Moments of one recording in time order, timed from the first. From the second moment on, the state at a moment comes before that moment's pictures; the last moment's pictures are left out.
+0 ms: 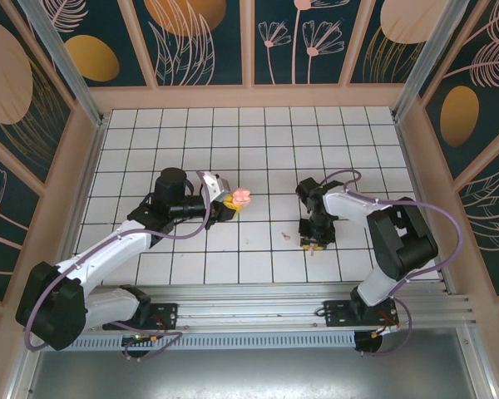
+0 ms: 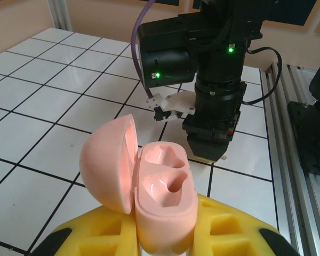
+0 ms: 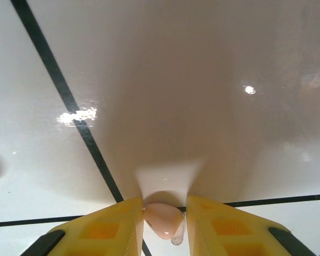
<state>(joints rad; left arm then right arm) -0.53 1.20 0.70 0.07 0.75 0.21 0.49 1.63 0.90 -0.93 -0.13 0.61</state>
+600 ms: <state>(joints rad) -0.53 1.19 0.65 0.13 0.75 0.20 0.49 1.55 0.88 -0.91 -0.12 0.64</state>
